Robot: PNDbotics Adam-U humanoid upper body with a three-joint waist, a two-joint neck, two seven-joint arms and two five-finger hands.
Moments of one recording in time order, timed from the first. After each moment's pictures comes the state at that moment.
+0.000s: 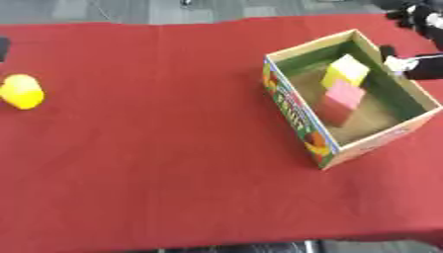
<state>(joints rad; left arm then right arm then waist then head) -0.35 0.57 -0.08 -1.96 -0.47 0.29 0.25 -0.55 -0.75 -0.13 -1.41 -0.08 -0.23 0.42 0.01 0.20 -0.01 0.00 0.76</state>
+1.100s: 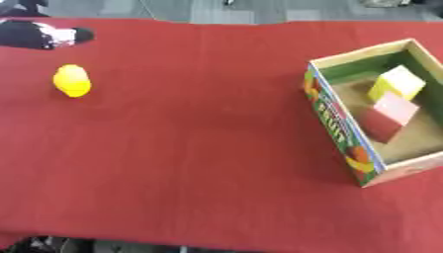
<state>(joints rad) -0.70 0.74 -0.18 -1.57 -0.53 0.32 -0.33 -0.75 -0.55 0.02 -1.66 -0.53 -0.01 0.61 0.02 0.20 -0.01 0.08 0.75</state>
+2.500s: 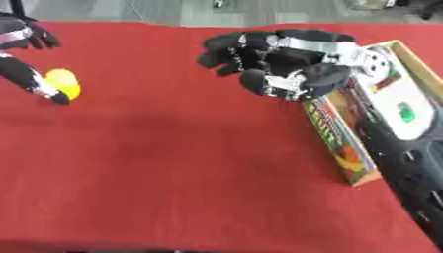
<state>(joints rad) -0.78 0.77 -0.26 -1.32 -0.76 0.16 -0.58 -0.78 -0.42 0.33 -1.63 -0.34 -0.06 0.91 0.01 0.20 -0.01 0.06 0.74</state>
